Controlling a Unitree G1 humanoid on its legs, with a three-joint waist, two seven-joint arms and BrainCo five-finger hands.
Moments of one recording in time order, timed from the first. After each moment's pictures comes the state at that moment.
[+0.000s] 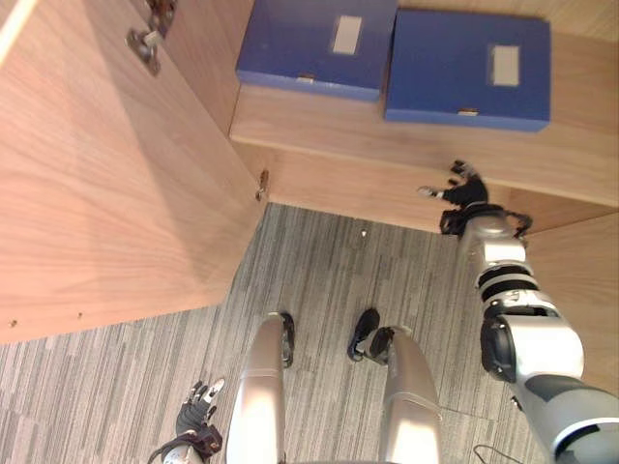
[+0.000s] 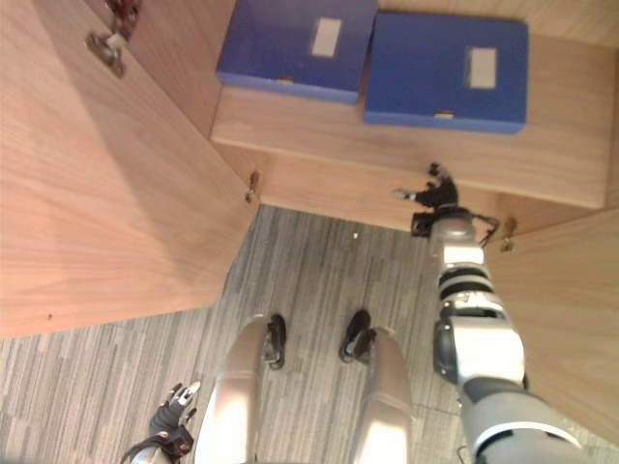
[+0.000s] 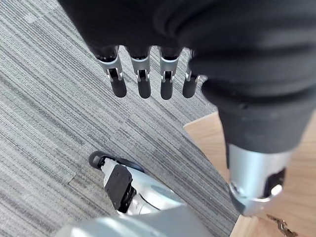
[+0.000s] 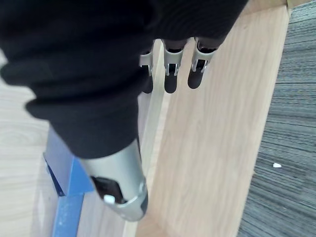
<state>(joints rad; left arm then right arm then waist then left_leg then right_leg) 0.23 0.04 0.24 0.64 -0.34 -0.07 -0.04 -0.92 -0.40 -0.09 1.07 0.09 0.08 -0.04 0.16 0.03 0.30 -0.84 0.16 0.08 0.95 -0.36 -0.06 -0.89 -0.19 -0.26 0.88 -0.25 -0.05</state>
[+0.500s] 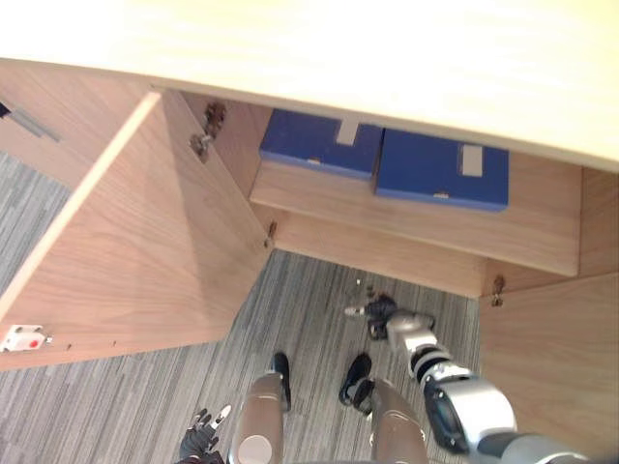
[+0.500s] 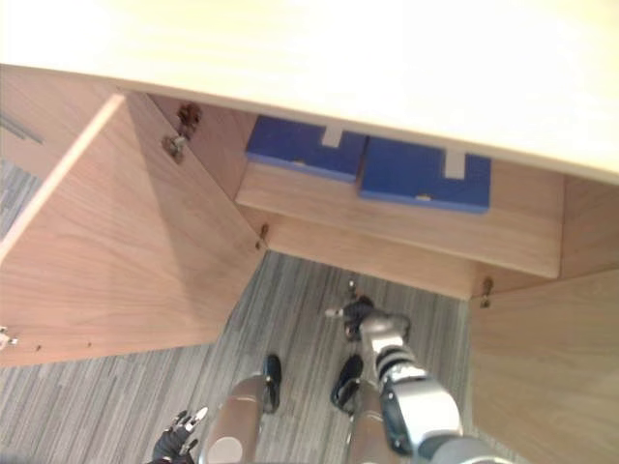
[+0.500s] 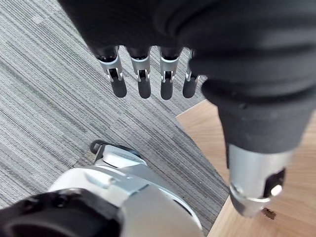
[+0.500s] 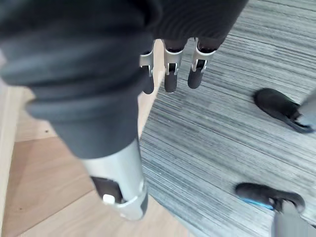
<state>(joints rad) 0.25 0.02 0.28 0.76 -0.22 -0.07 -0.02 -0.50 -0.02 -0.06 1.16 -0.03 0.11 -0.05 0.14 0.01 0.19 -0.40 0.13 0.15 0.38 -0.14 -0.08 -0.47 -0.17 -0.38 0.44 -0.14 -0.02</state>
